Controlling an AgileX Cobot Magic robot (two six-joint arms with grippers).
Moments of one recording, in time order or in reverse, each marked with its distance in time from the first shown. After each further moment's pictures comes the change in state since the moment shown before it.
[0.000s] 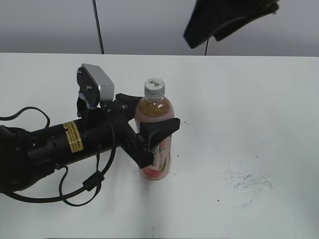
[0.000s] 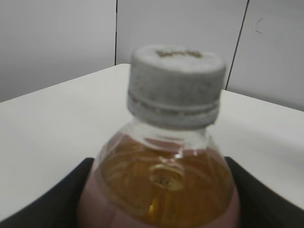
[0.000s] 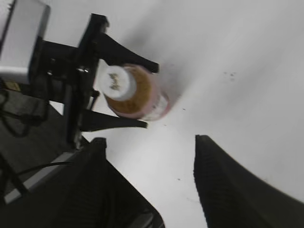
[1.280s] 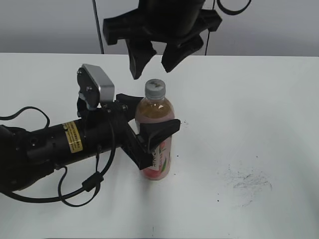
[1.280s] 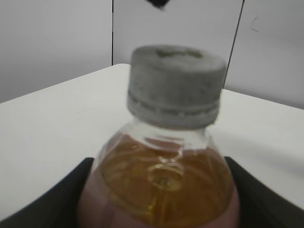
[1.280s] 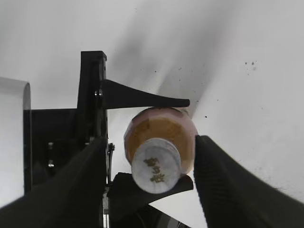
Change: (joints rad) left arm 0.000 0.000 0.000 0.024 -0.002 0.001; right arm 0.249 0.289 -0.193 -0.270 0.003 0.508
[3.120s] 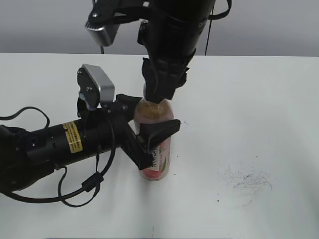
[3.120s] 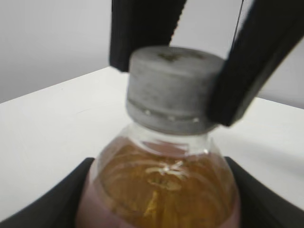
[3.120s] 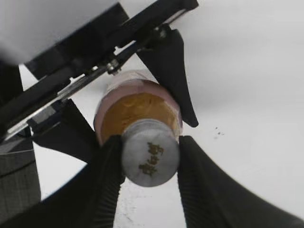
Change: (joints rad) left arm 0.001 0.000 0.000 0.001 0.001 0.000; right arm -0.004 0.008 0.081 0.025 -0.005 -1.040
